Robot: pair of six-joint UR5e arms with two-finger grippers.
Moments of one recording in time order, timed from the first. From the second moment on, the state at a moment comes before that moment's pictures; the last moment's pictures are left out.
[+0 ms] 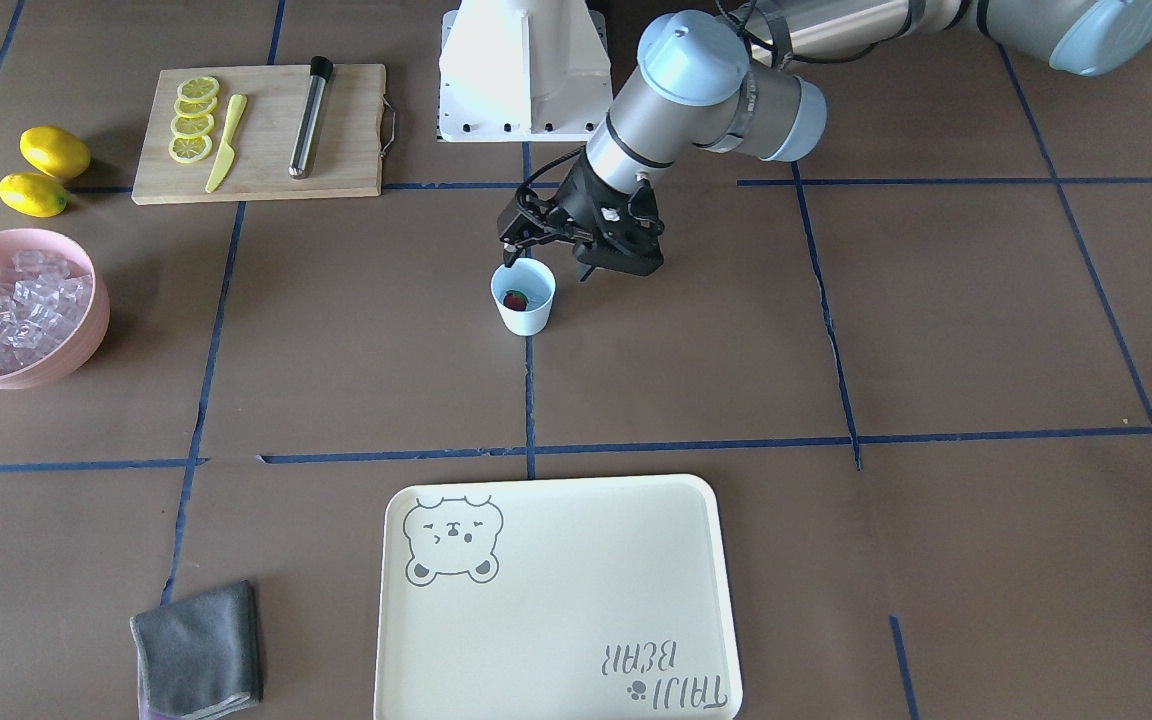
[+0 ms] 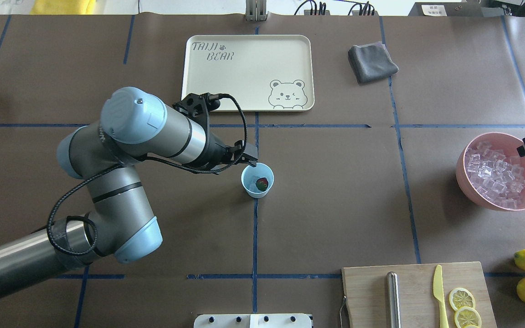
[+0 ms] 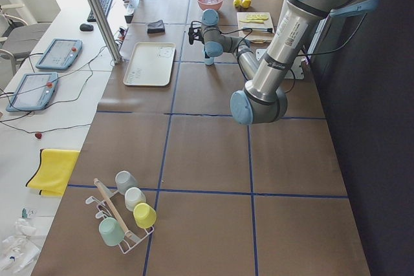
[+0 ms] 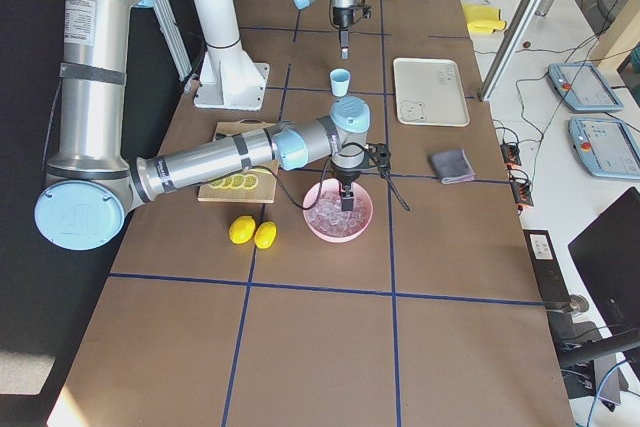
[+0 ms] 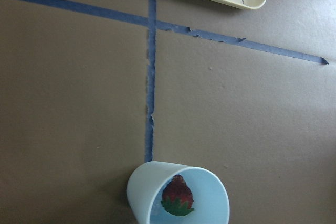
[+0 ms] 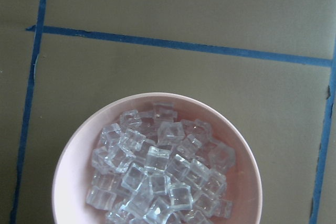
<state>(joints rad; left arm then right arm) -0.61 -2.13 -1.74 -2.01 -2.03 -1.36 1.25 -1.68 1.95 -1.49 2.30 0.35</state>
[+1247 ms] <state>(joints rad) -1.42 -1.45 -1.88 -1.44 -2.24 0.28 1.53 -1.63 1.63 -1.53 2.34 -0.14</state>
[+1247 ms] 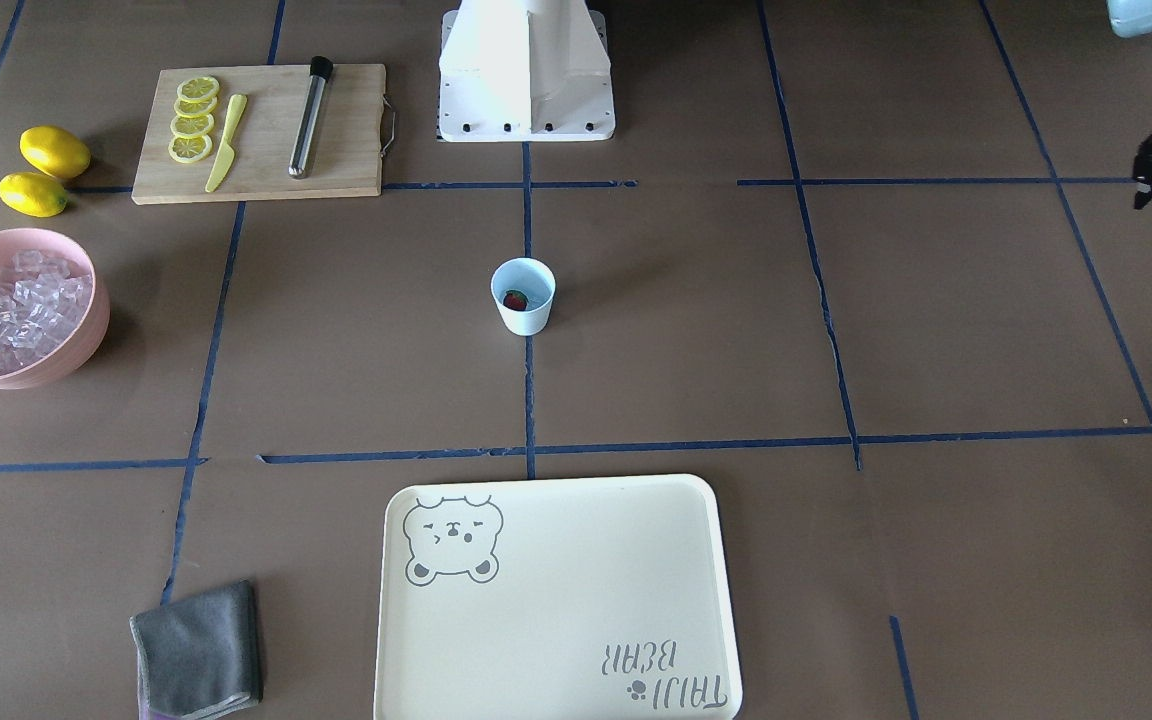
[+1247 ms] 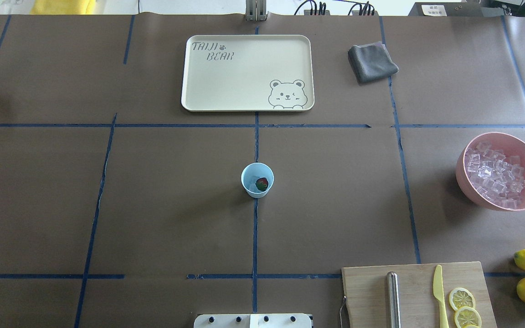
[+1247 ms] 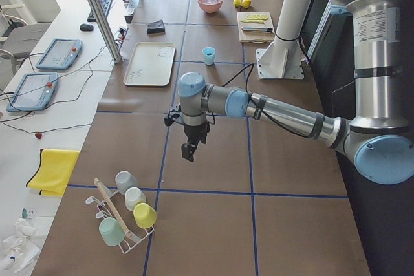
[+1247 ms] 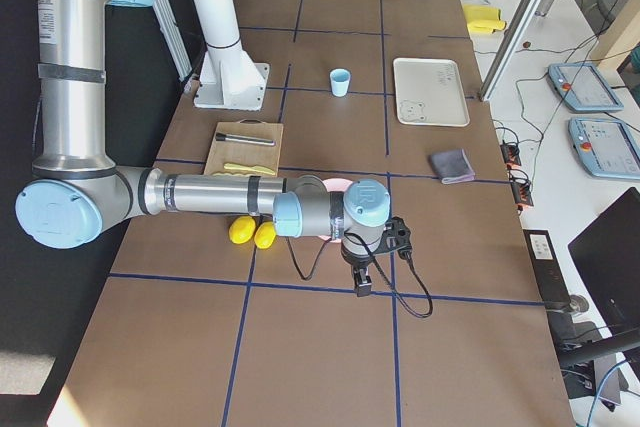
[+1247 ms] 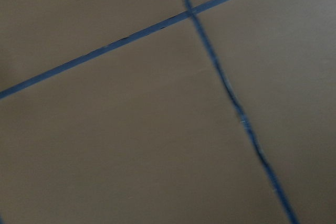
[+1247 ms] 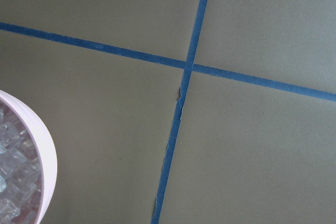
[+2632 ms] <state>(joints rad) -1.56 -1.39 -1.86 -1.34 -2.39 0.27 1.54 -1.65 1.65 -1.52 2.29 -0.14</state>
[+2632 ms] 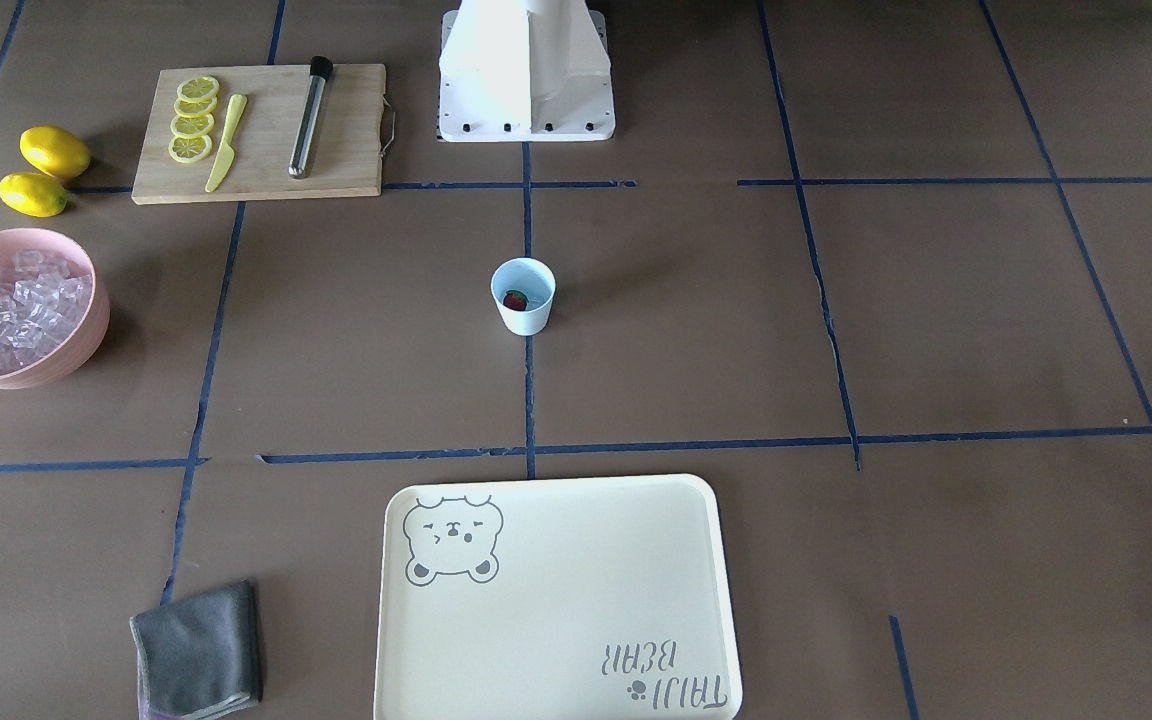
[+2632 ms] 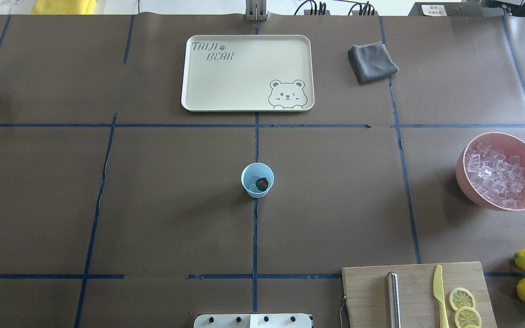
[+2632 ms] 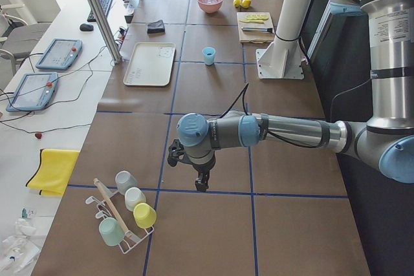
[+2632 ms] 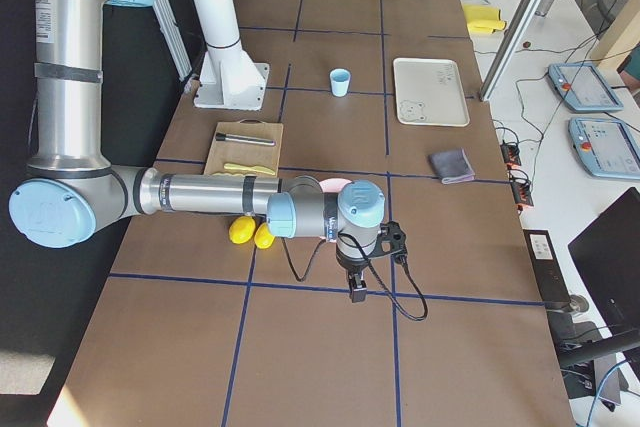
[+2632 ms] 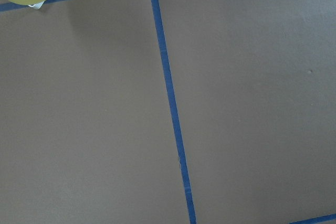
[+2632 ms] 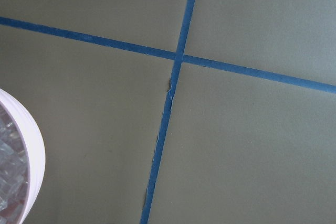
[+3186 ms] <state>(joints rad) -1.56 -1.38 -1.86 -1.37 -2.39 0.20 1.54 -1.65 1.66 -1.53 2.29 -0.13</state>
